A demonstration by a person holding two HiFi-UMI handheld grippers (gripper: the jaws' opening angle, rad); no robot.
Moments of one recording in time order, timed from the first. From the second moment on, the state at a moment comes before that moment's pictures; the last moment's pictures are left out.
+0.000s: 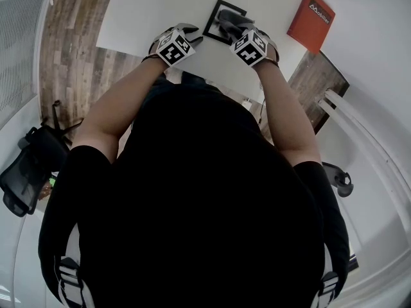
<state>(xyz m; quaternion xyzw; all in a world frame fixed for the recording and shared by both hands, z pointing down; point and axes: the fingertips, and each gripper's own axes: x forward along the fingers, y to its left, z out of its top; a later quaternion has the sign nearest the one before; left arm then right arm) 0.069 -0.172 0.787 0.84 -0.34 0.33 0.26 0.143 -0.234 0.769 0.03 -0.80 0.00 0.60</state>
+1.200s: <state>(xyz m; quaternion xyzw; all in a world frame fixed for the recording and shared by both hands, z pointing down) 0.069 -0.173 0.790 0.84 -0.34 0.33 0.25 0.162 -0.157 0.769 0.03 -0.80 0.04 0.60</state>
